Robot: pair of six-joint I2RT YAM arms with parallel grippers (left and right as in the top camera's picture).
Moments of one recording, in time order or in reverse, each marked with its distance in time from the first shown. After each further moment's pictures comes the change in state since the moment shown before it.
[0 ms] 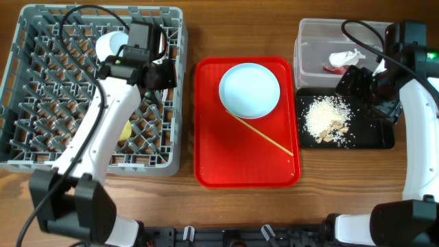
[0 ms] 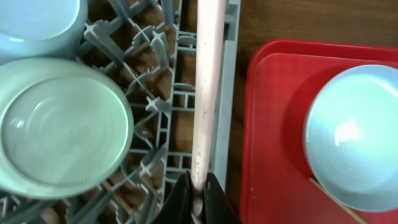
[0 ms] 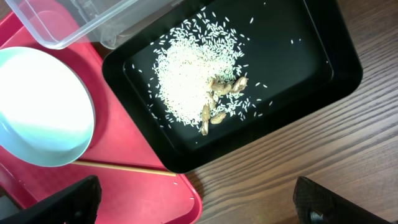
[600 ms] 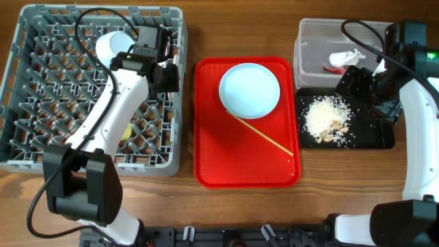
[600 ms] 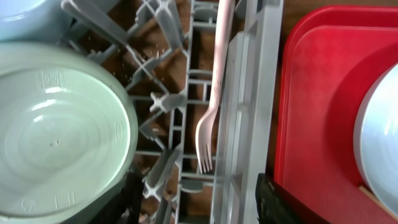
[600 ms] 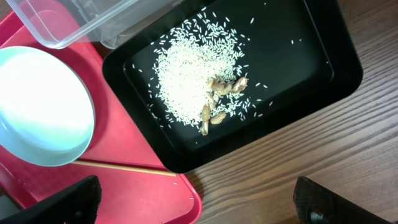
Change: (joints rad) left arm -0.002 0.105 0.000 -0.003 -0.048 0.033; right arm 0.000 0.000 0.000 0.000 -0.001 -0.004
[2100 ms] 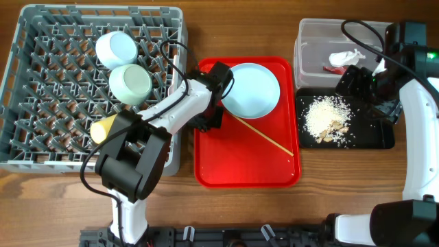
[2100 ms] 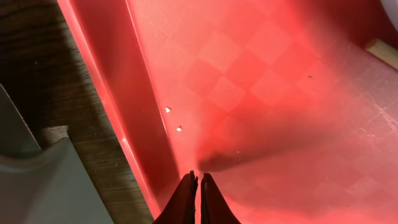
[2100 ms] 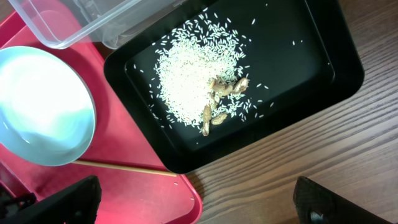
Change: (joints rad) left arm -0.327 0.257 0.000 -0.158 0.026 -0.122; right arm 0.000 0.000 0.000 0.003 -0.003 -0.003
